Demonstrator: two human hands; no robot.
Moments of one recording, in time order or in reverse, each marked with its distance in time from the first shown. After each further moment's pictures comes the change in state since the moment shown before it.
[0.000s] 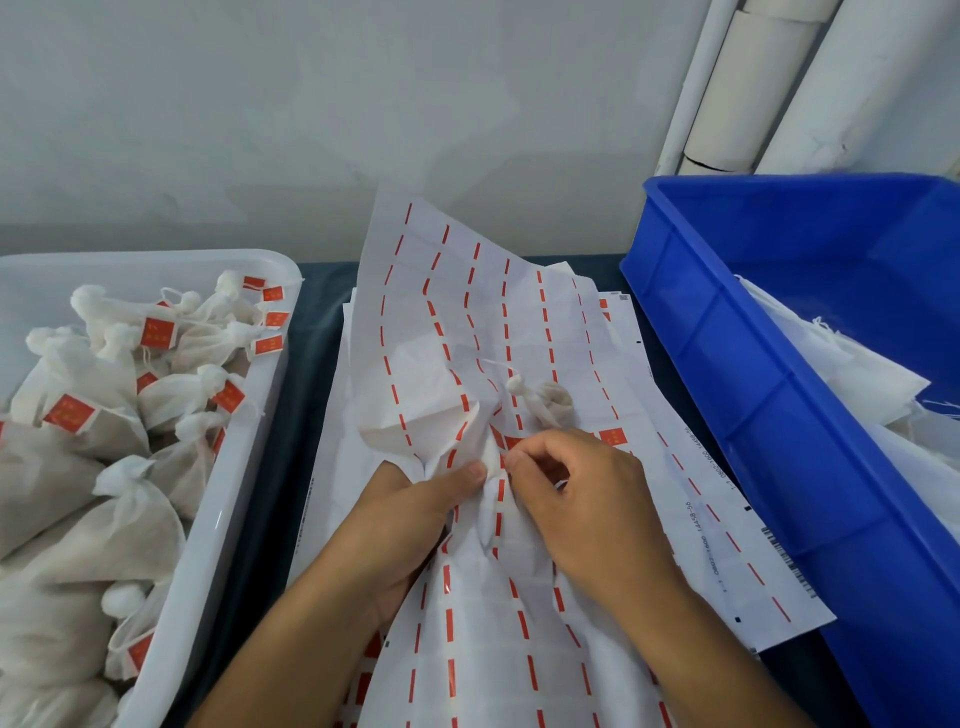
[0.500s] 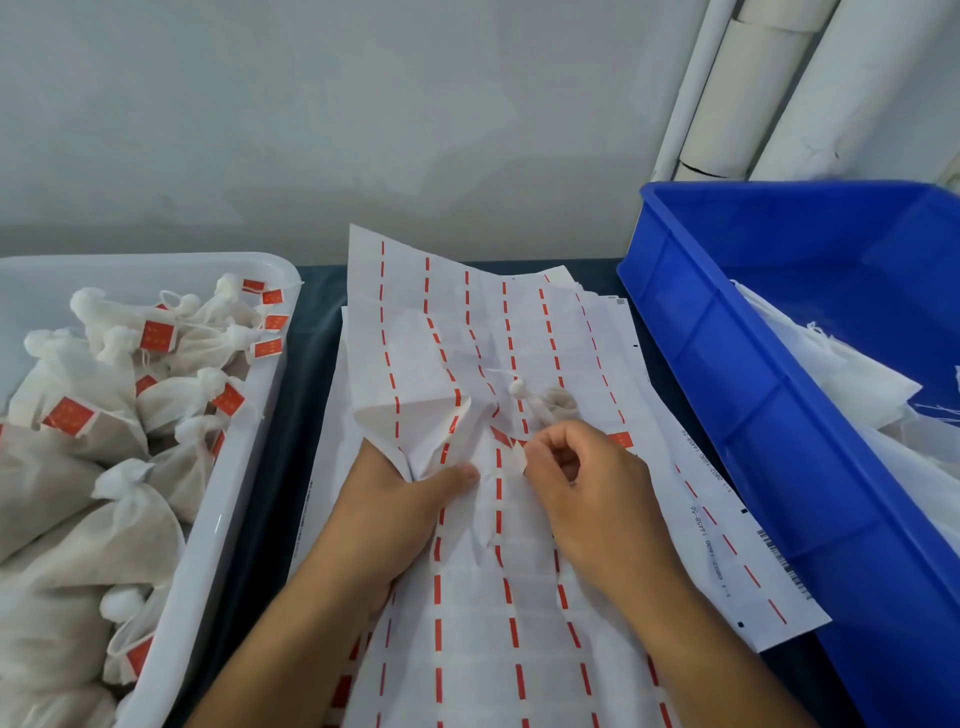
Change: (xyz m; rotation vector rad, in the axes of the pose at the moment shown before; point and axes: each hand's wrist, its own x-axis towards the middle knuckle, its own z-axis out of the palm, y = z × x) left_hand -0.003 0.011 -0.004 0.218 0.108 0.123; right_hand 0.005 0.003 -0.001 0.067 0.033 0.105
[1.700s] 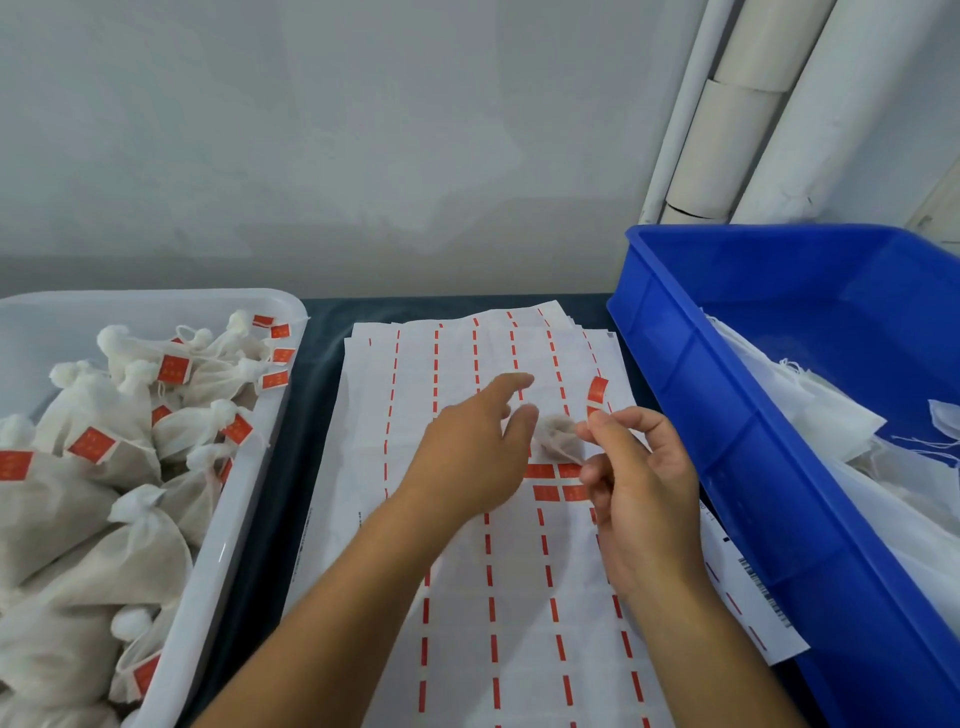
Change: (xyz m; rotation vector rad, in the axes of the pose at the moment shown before) left_hand 0.036 0.051 0.058 0.766 -0.009 0.460; right_hand 0.017 0.006 -0.020 0.832 0.268 0.183
